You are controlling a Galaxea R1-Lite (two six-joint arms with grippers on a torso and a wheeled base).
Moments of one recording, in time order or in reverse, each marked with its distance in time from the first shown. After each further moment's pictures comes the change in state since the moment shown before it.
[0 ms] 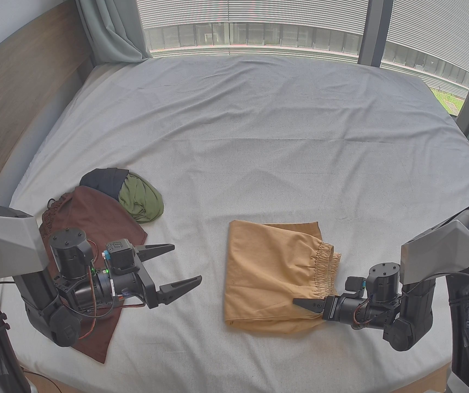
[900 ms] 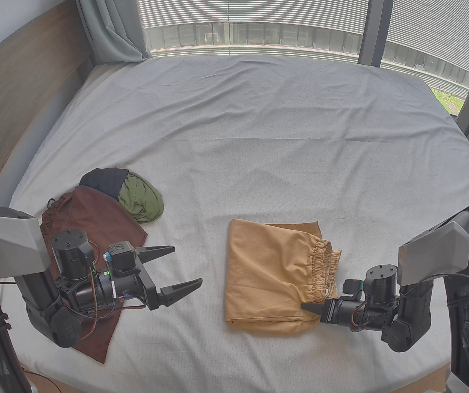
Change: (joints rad) left arm -0.001 0.010 0.003 0.000 0.003 0.016; right arm 0.006 0.010 -0.005 0.004 0.000 -0.001
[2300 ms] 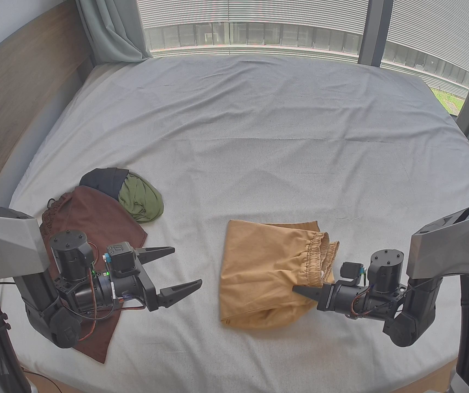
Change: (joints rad) left arm 0.000 -0.005 0.007 0.000 -0.003 0.000; right arm 0.045 -0.126 -0.024 -0.006 0.029 0.001
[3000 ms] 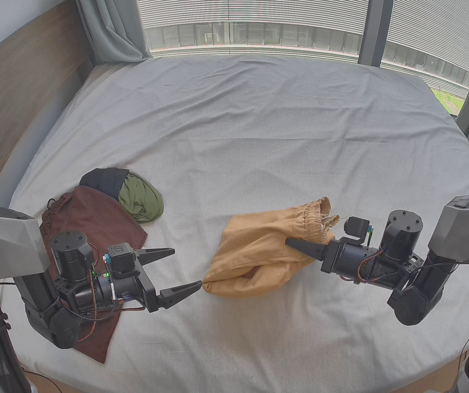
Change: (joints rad) left arm 0.000 0.001 0.006 0.000 0.000 0.000; right arm 0.005 -0.178 -0.139 0.008 0.128 0.046
